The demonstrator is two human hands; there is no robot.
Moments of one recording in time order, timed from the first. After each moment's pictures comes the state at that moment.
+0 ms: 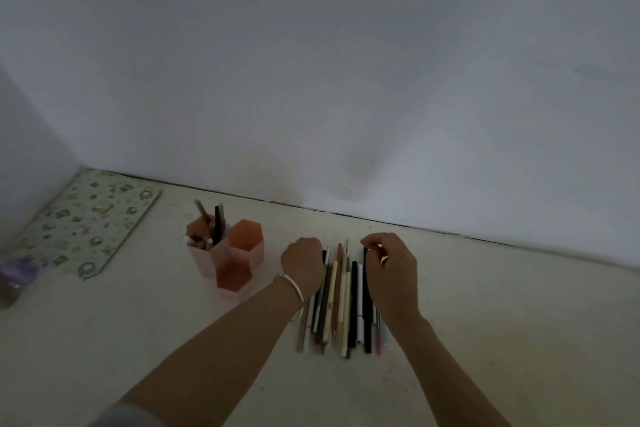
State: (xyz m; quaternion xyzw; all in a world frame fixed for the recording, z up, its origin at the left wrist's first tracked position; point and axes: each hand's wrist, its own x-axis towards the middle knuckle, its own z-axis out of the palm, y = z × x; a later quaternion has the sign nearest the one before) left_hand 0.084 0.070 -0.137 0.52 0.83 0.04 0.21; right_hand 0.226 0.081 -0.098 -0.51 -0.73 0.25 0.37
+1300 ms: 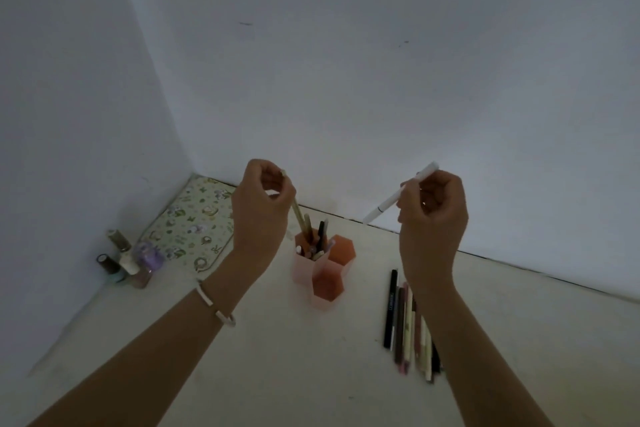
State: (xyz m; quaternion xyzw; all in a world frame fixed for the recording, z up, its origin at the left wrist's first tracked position) left_hand -0.093 -0.037 -0.014 0.34 0.69 0.64 0.00; right_hand 0.081 0.031 0.029 -0.40 -0.59 0.41 0.57
